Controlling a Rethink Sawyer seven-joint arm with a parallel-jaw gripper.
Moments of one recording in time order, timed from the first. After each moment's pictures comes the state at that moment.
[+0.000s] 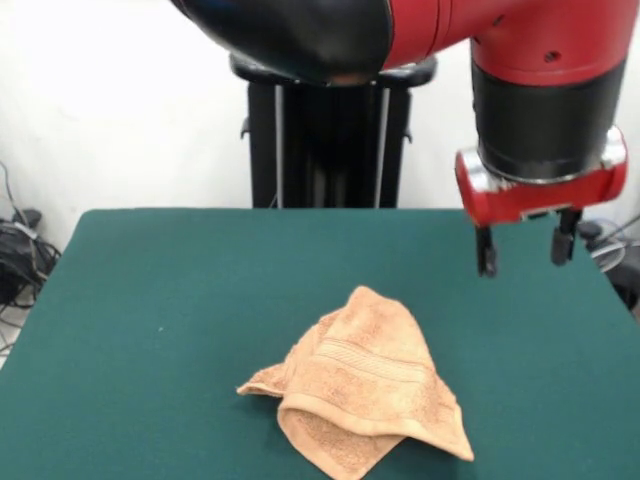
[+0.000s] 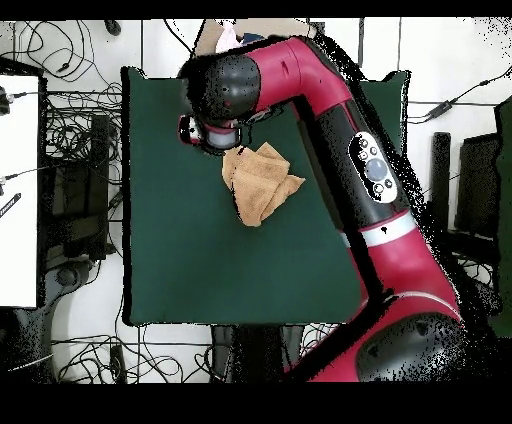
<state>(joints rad) -0.73 -0.35 1.34 1.26 -0.86 1.56 2.18</state>
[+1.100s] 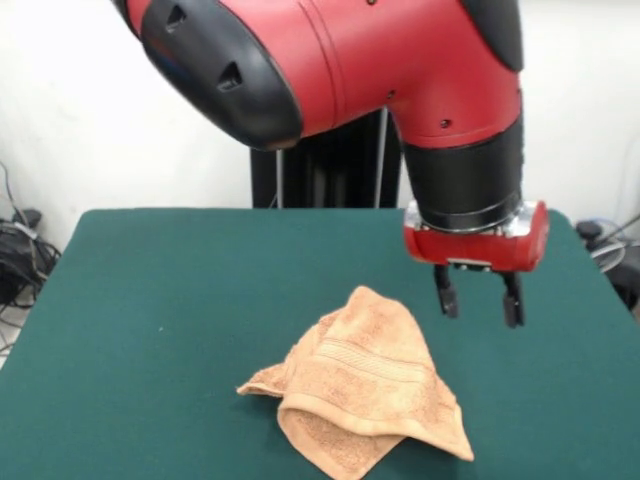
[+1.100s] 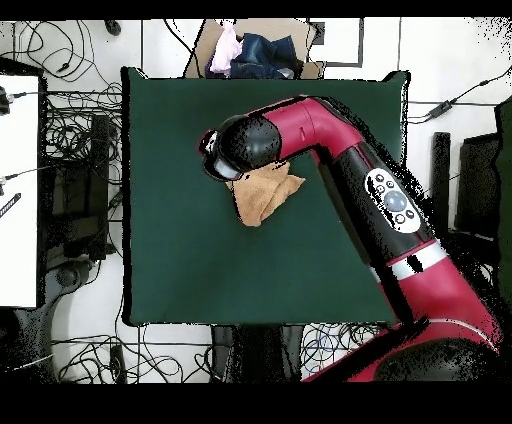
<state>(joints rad) -0.78 -0.41 1.13 1.48 -0.80 1.09 2.61</state>
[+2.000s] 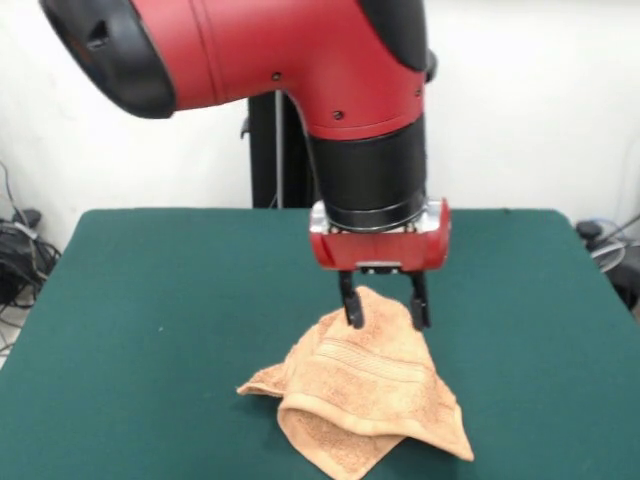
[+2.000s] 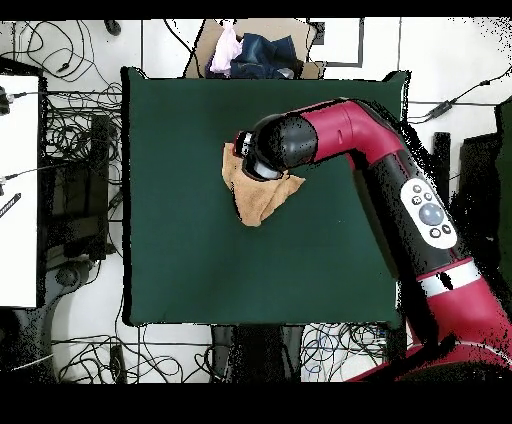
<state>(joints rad) -0.83 -0.47 1.06 1.46 -0.80 1.09 2.26</state>
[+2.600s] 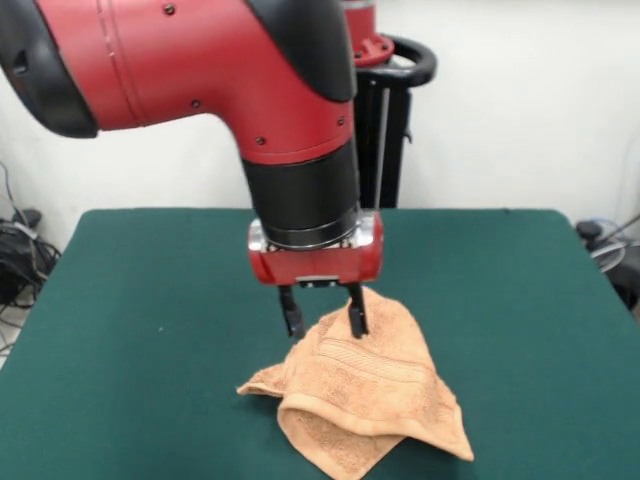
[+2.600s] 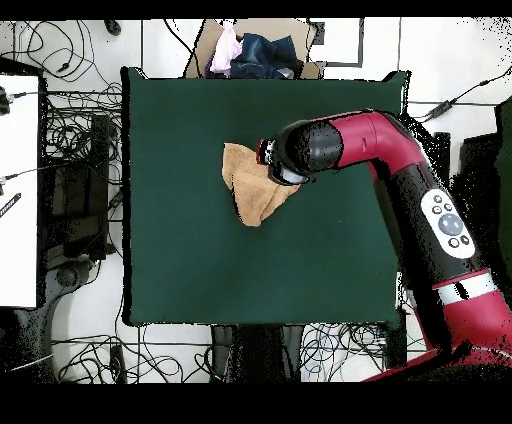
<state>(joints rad) -0.87 -0.45 1.02 1.45 -0.80 1.09 2.09</state>
